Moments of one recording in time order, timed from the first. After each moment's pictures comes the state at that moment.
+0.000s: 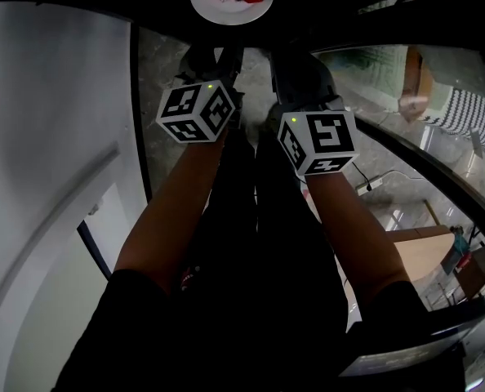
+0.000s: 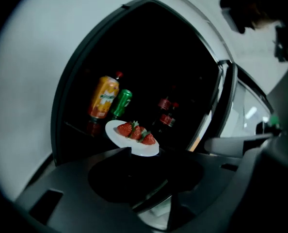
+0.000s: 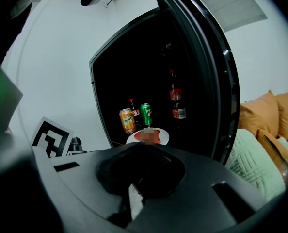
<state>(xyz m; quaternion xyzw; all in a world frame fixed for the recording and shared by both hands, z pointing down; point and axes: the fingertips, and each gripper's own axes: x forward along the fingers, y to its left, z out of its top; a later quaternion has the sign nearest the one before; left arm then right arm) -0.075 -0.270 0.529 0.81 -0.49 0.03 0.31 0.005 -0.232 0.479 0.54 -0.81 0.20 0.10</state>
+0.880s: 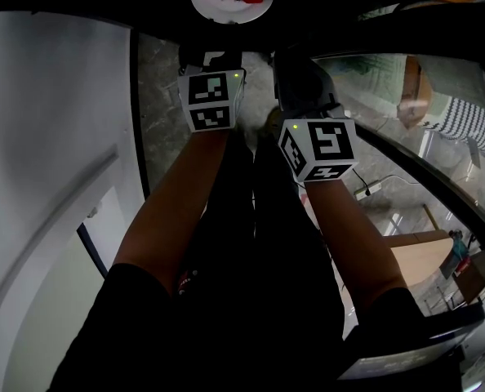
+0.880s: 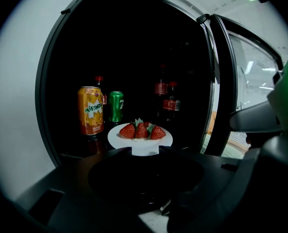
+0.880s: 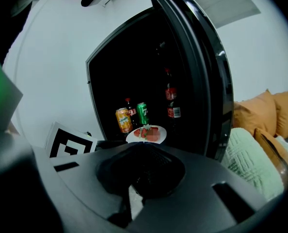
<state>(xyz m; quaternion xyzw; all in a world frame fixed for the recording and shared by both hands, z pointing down) -0.068 -0.300 0.546 0.82 -0.52 0.18 0.16 0.016 -0.234 0.486 0.55 -0.80 0.21 0.10</state>
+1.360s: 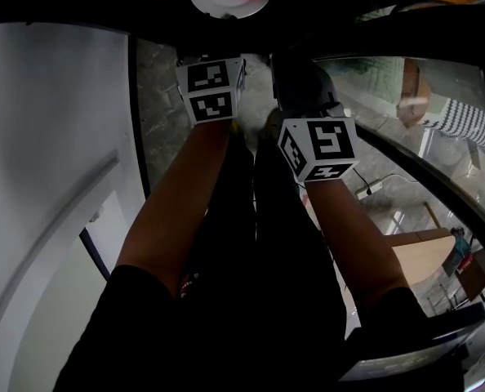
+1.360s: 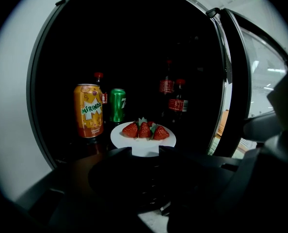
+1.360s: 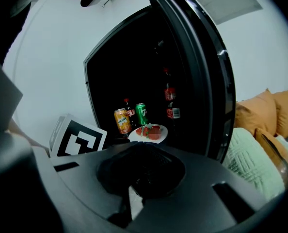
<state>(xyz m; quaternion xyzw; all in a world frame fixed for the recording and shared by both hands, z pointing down) -0.065 -0.321 0.546 0.80 -0.54 0.19 0.17 0.018 -0.241 0.485 0.55 -0.80 0.21 0.10</state>
